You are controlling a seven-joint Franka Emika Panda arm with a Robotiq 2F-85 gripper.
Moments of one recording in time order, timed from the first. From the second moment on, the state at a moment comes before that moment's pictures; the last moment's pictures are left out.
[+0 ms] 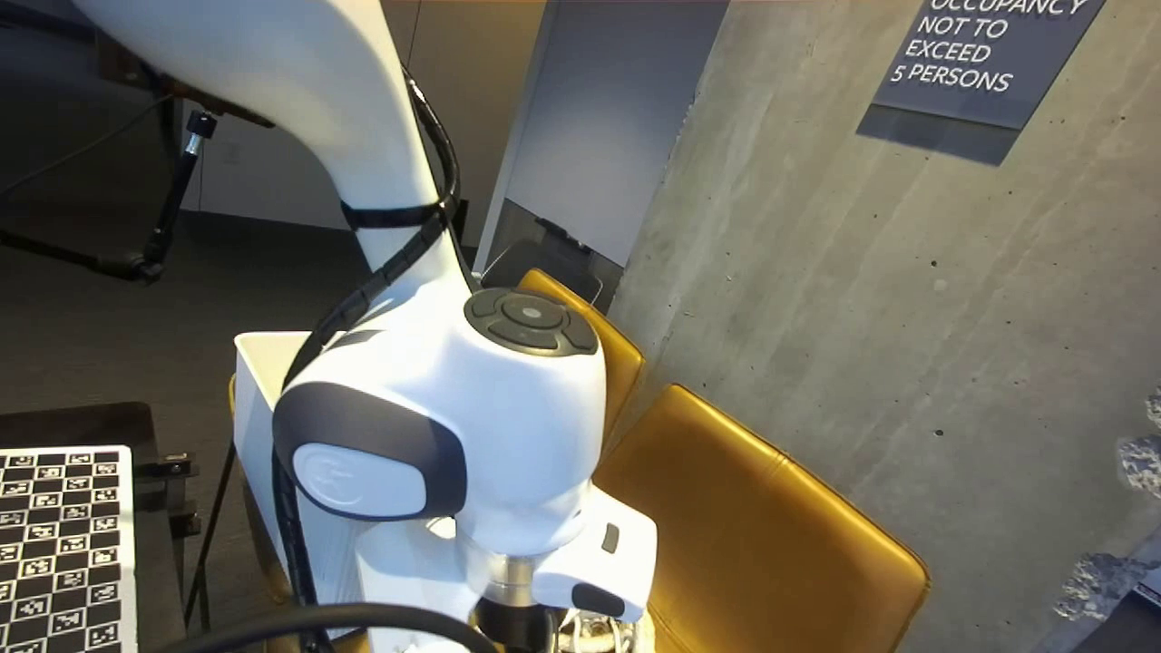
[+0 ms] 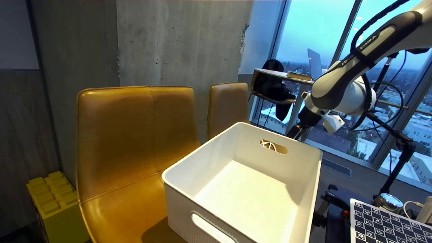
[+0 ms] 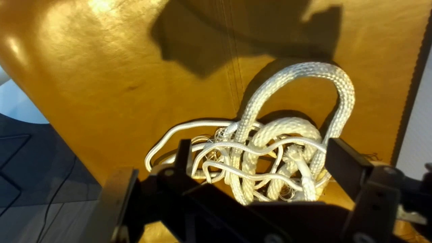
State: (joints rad) arm -0.29 0.41 -0.14 -2.27 0.36 2.95 -0.61
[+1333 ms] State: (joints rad) arm -0.34 0.74 -0.08 -2.02 0.20 2.95 -0.18
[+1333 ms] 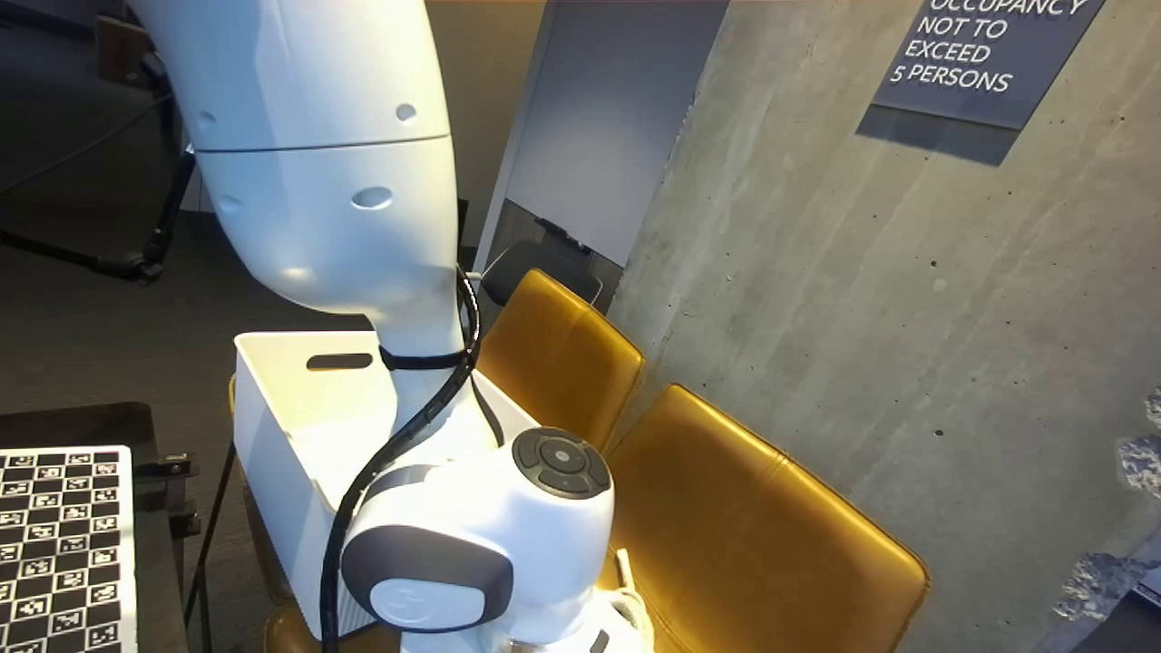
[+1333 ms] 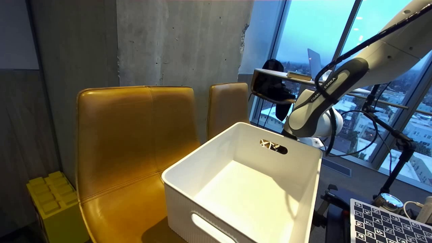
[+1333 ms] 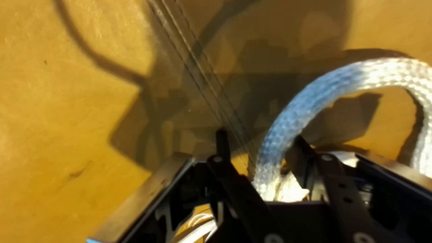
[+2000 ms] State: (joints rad) arm -0.30 0.66 -0.11 -2.05 0.14 2.90 -0.15
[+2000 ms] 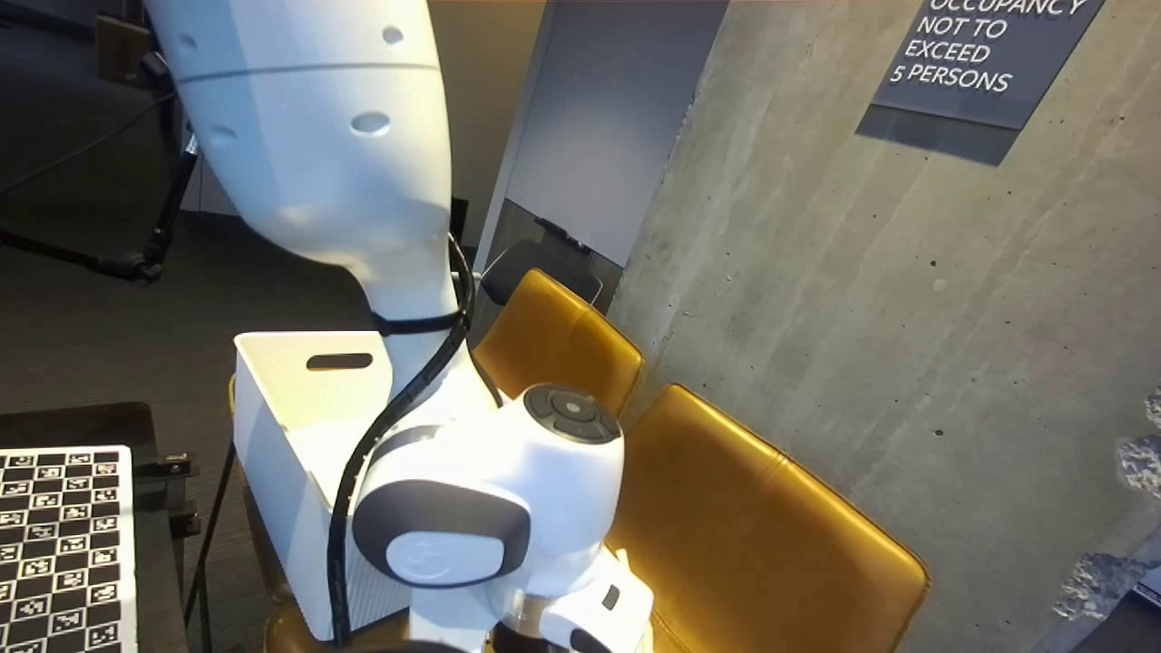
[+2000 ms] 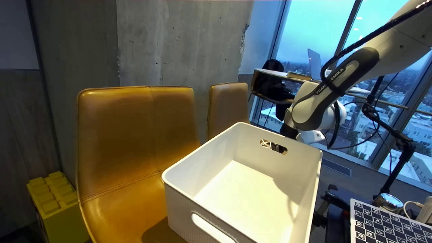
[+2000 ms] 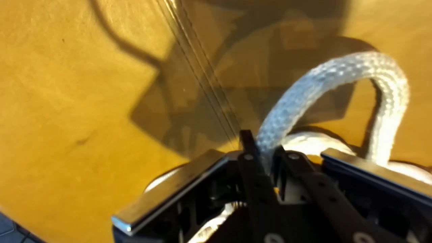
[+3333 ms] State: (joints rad) arm -0.19 0.03 -0.12 -1.62 0.12 2.23 -0.13
